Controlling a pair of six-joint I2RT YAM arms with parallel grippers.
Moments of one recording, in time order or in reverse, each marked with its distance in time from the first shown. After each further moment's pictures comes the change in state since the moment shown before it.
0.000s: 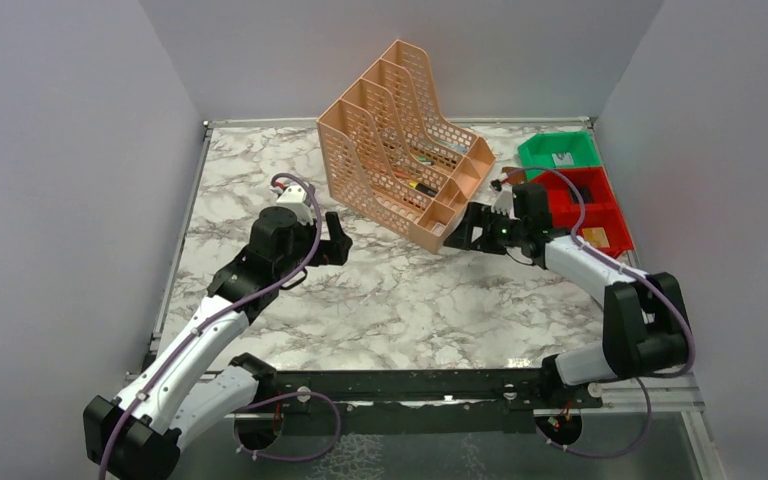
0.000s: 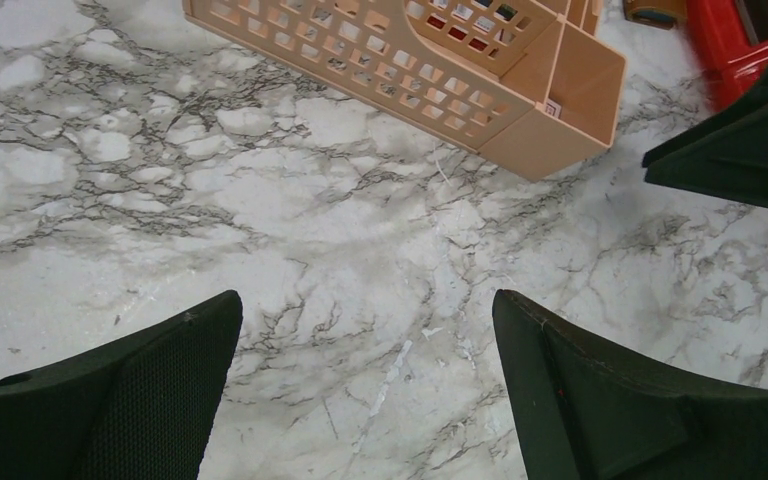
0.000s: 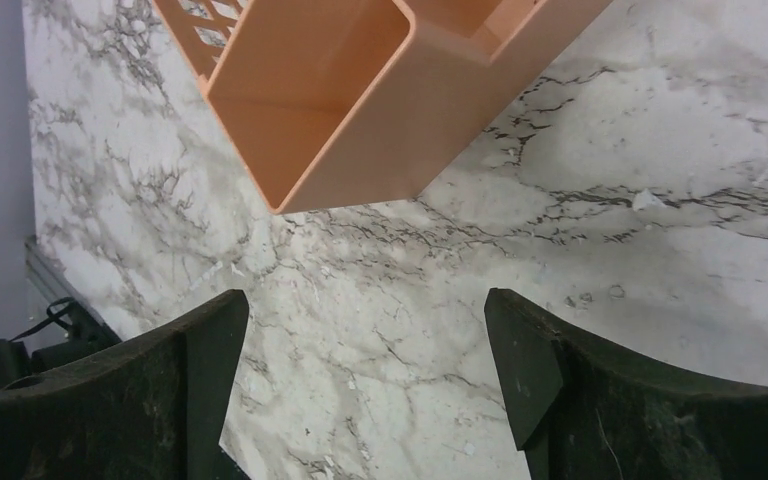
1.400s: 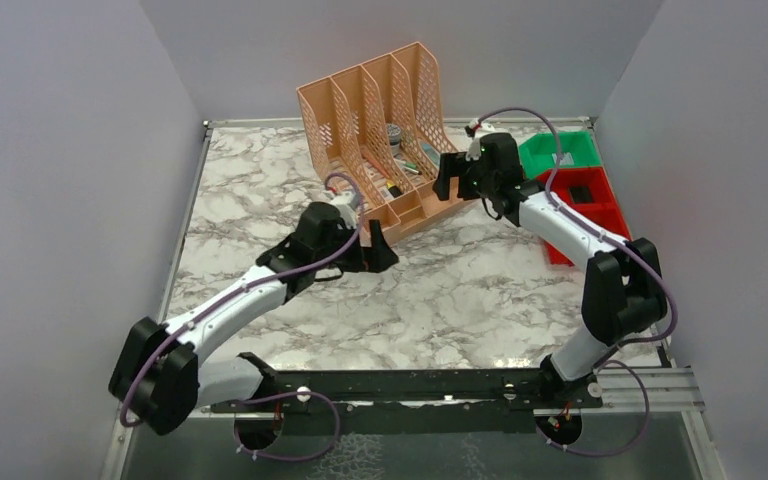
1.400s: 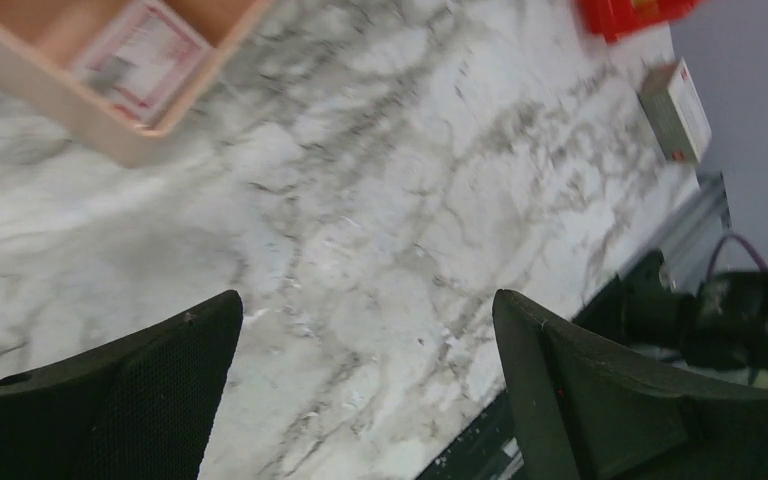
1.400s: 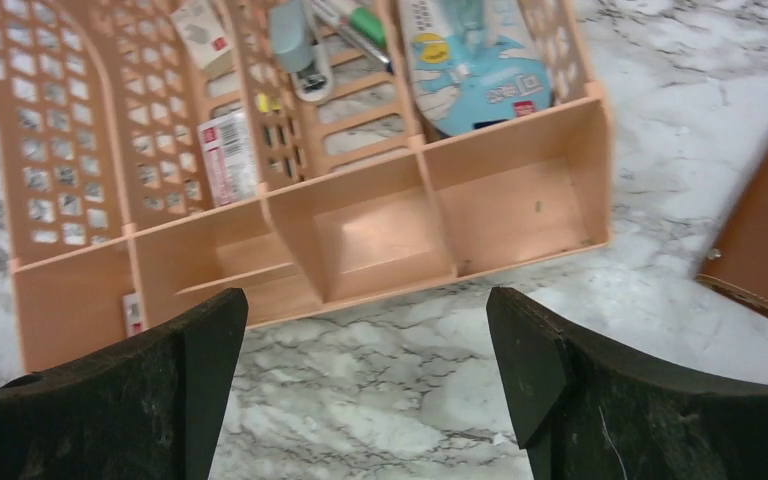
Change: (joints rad) left arm -0.070 0.261 -0.044 0.248 0.272 -0.187; right arm 0.186 0.237 0.434 -0.017 0.411 -0.197
